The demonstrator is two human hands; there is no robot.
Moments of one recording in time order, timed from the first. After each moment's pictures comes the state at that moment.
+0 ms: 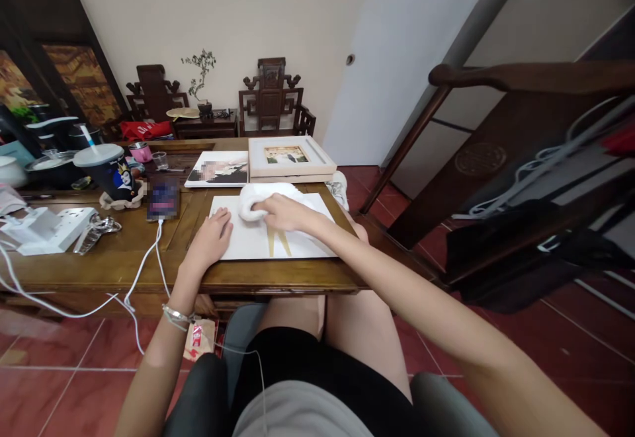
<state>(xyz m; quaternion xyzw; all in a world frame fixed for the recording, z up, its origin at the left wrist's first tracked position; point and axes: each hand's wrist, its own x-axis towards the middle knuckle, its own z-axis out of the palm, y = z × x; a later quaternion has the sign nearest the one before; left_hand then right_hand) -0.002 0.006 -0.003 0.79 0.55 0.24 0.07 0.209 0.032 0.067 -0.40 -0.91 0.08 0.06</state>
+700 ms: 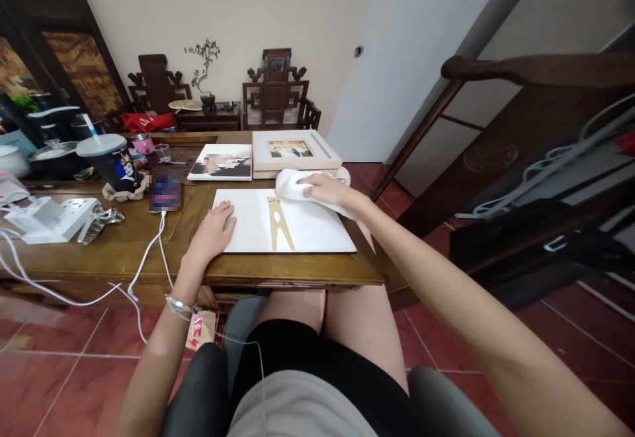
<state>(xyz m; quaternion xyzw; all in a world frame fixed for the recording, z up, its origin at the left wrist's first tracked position) -0.002 0.003 -0.002 0.79 0.56 0.24 0.07 0.287 0.072 0.056 -0.51 -0.85 0.11 0.12</state>
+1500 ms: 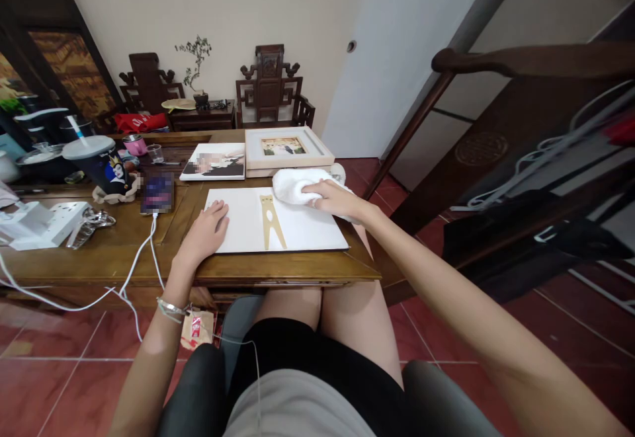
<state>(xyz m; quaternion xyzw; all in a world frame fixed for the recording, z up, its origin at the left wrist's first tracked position) -0.001 0.003 0.002 0.80 0.56 0.20 0.07 0.318 0.052 0.038 -0.44 -0.87 0.11 0.16</state>
